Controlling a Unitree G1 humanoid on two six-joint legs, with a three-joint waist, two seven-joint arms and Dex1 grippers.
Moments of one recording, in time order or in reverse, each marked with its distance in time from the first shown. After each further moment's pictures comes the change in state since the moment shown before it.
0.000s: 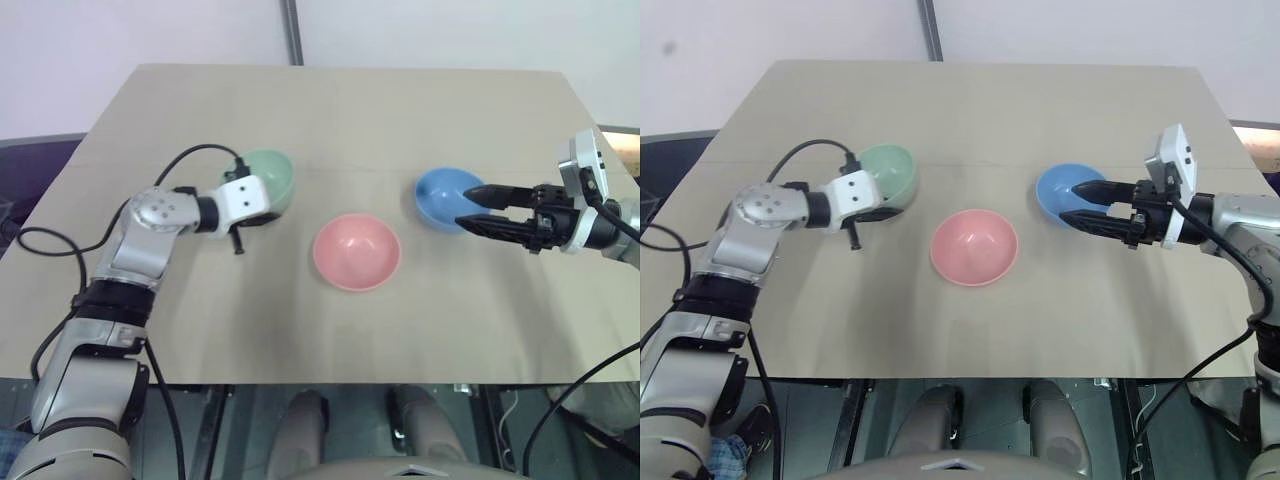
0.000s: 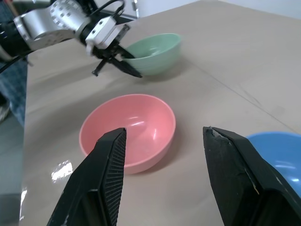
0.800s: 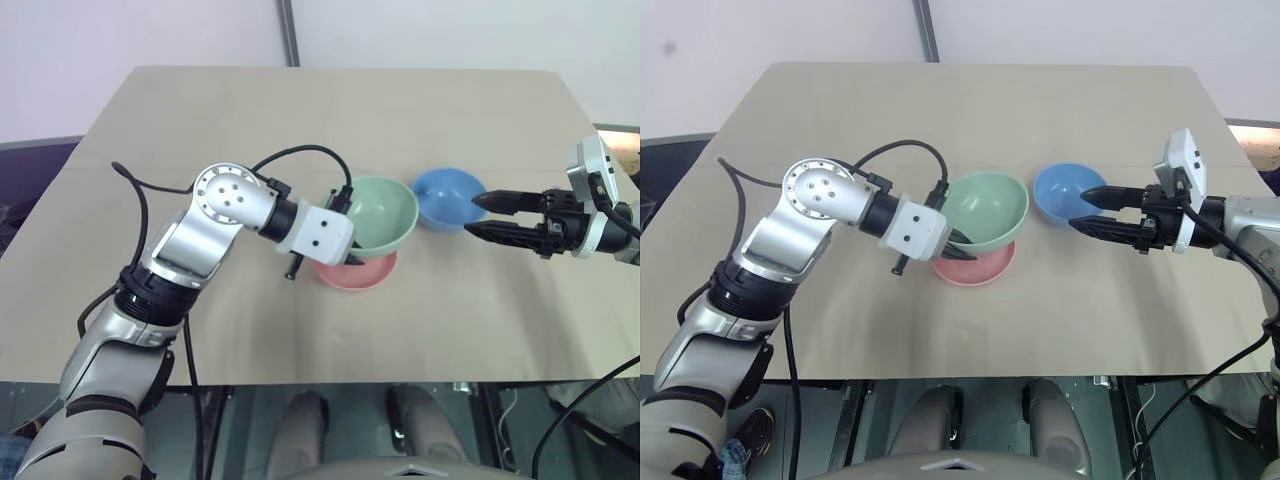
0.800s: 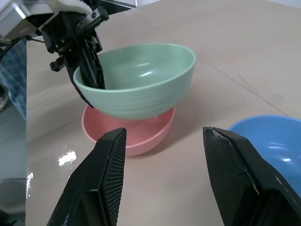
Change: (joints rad) left arm -0.070 -0.038 -0.182 -0.450 -0.117 0.102 -0.345; right arm 0.028 -0.054 0.000 0.011 0.020 -0.011 0.000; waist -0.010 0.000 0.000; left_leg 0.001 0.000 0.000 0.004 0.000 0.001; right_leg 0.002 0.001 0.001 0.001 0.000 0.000
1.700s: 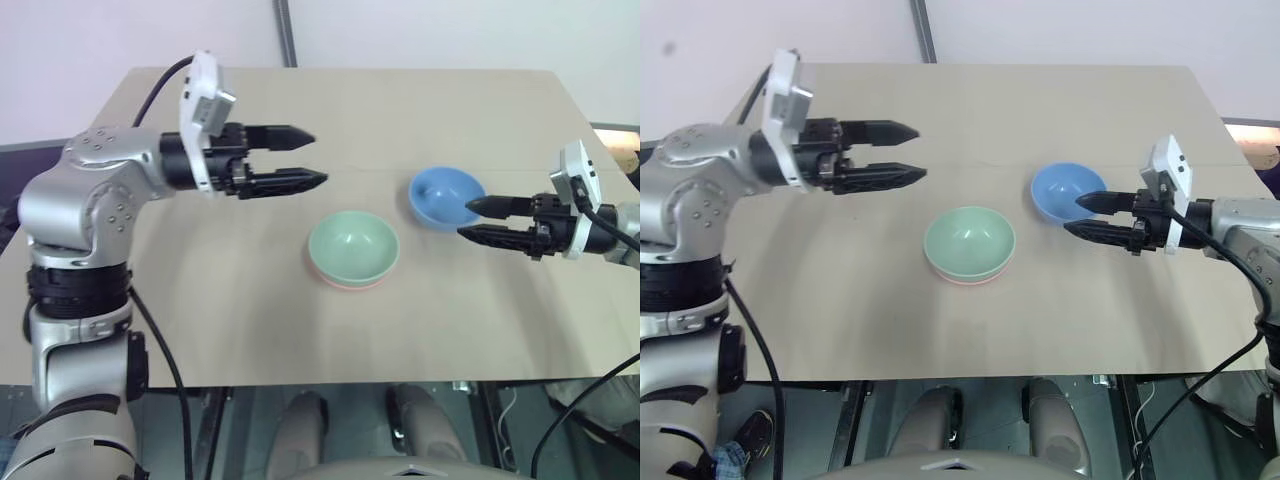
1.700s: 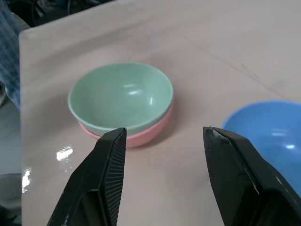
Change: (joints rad) left arm 0.053 0.083 0.543 0.000 -0.564 0.804 0.325; right arm -0.048 -0.005 0.109 0.059 -0.070 0.004 -0.034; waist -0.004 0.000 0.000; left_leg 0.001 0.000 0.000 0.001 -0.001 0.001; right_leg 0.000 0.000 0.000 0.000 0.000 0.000
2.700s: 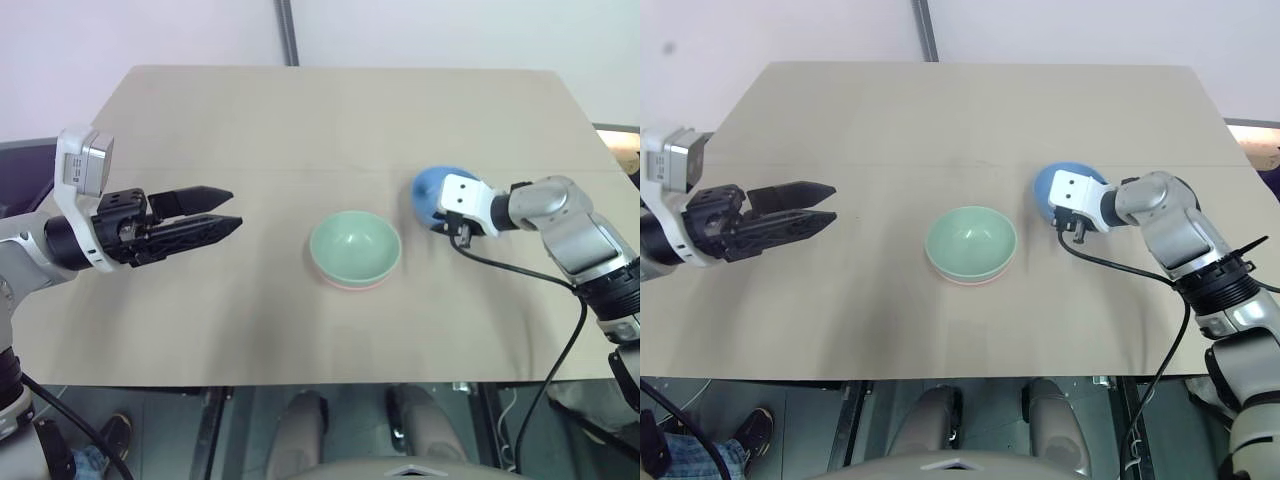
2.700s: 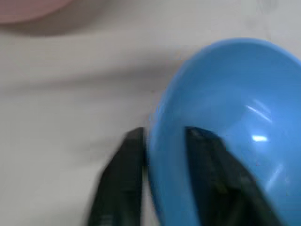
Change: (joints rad) left arm 0.430 0.177 0.372 -0.144 -0.384 0.178 0.021; right arm -0.307 0.123 0.540 0.312 -0.703 -0.356 -0.025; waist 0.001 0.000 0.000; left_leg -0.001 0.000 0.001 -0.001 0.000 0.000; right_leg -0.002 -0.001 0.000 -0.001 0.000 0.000
